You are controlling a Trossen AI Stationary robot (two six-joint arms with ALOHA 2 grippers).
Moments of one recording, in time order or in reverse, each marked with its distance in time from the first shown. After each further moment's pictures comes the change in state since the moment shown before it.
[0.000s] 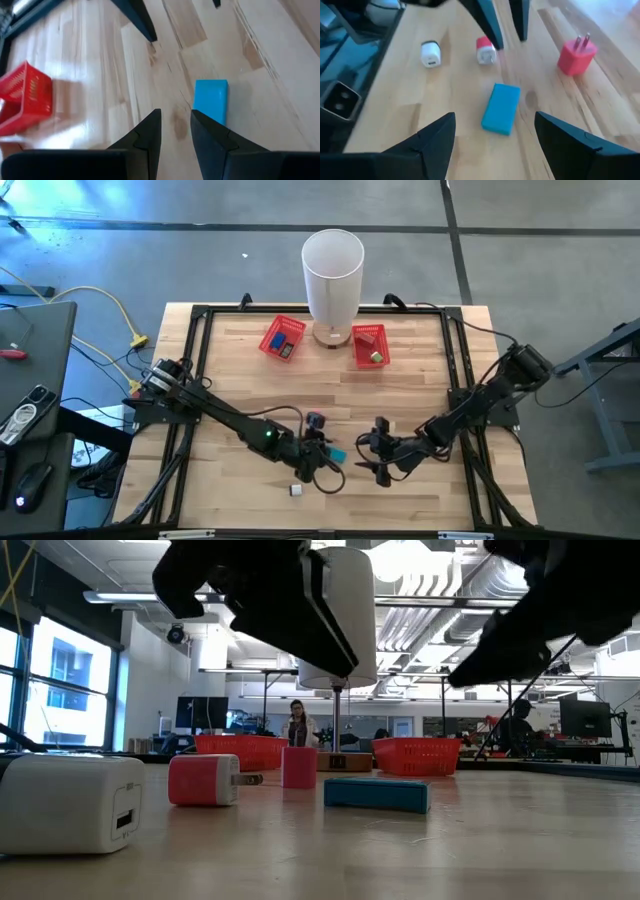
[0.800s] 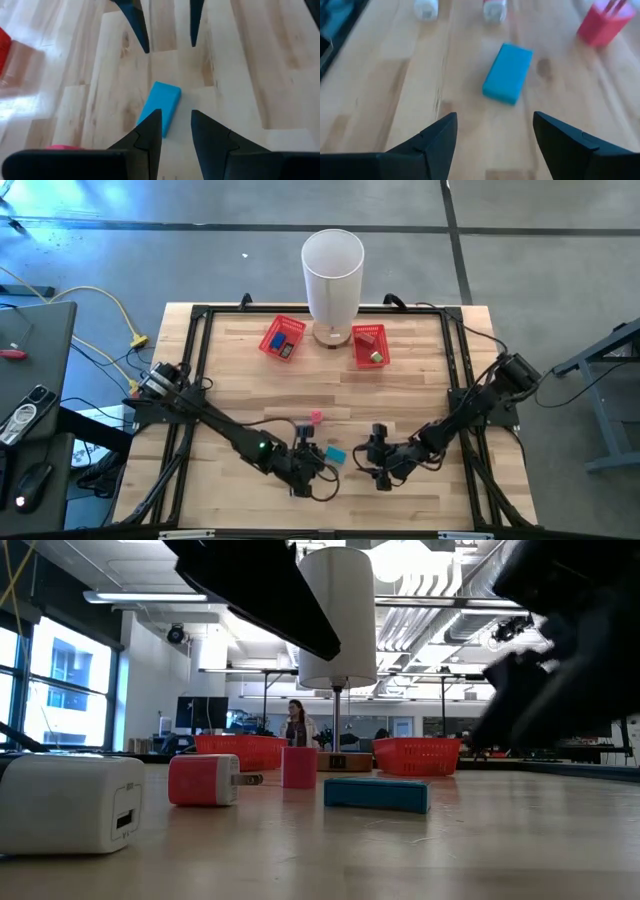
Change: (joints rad) left arm -0.077 0.000 0.000 0.000 0.016 -0.378; right arm 0.016 0.130 0.001 0.012 -0.039 -0.056
